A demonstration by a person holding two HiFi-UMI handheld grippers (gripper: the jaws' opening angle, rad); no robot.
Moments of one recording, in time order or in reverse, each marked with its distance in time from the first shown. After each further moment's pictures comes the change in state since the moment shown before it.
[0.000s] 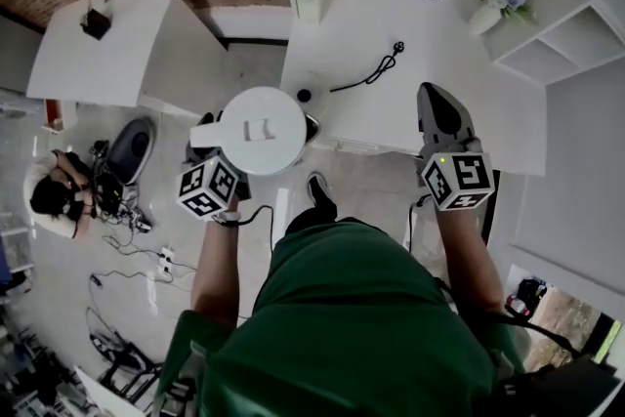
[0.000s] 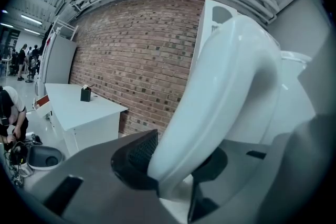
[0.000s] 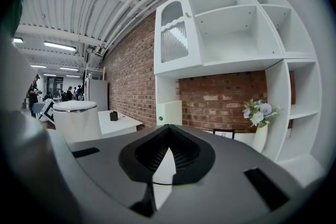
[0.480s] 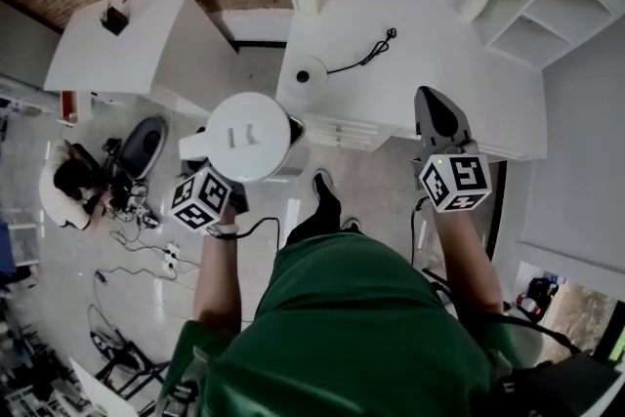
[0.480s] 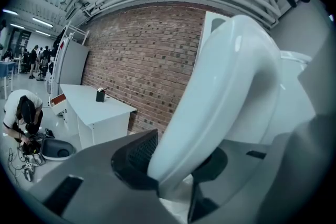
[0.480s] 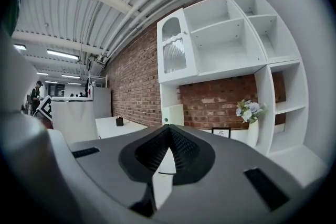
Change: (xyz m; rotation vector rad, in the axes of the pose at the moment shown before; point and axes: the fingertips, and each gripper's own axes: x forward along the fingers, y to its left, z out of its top) left arm -0.139 -0.018 -0.013 -0.045 -0.028 0.064; right arm -0.119 0.022 -0.011 0.035 -0.068 0.009
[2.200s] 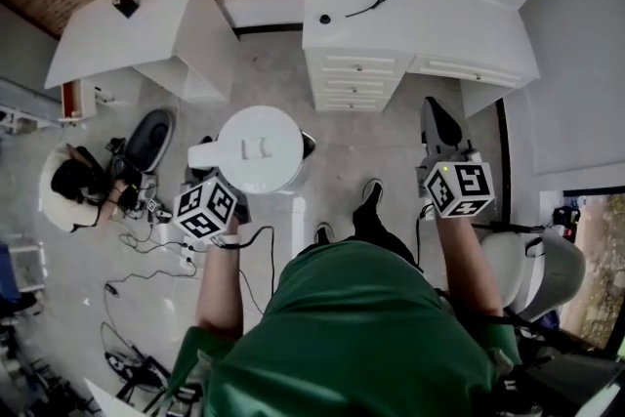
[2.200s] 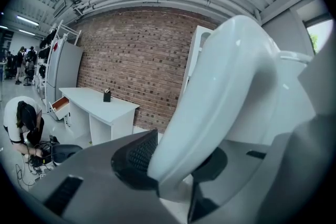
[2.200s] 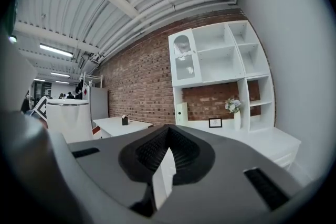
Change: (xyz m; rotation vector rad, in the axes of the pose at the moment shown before) left arm -0.249 0.156 -0.036 0.084 0.060 -0.143; right arm -0.221 0.255 -0.038 0.023 -0.009 -0.163
